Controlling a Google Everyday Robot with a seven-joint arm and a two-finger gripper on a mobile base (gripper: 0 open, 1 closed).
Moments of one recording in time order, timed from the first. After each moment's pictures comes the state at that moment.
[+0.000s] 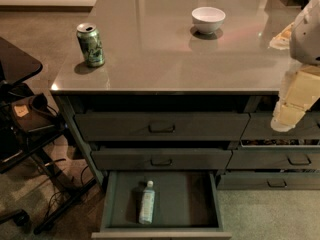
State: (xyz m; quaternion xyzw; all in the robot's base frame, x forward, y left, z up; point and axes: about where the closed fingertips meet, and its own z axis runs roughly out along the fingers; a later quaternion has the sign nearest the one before) arm 0.438 -0.217 0.976 -0.60 0.78 -0.03 0.16
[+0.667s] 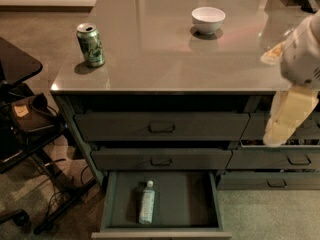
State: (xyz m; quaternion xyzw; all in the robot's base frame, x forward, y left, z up) arm 0.433 -0.211 0.948 -0.62 0.77 -0.02 0.16
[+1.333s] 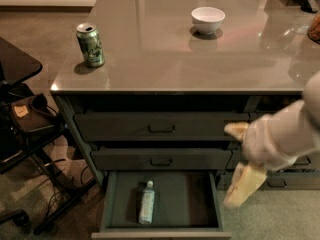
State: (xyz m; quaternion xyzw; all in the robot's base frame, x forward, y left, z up) arm 0.398 -0.166 0.786 -0.61 0.75 0.12 0.21
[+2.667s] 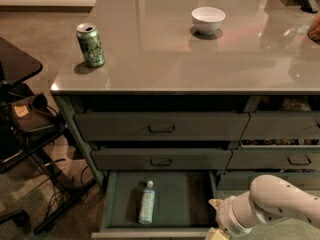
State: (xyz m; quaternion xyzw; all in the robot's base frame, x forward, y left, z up) arm 0.333 -0.148 0.502 -0.50 0.82 0.25 0.15
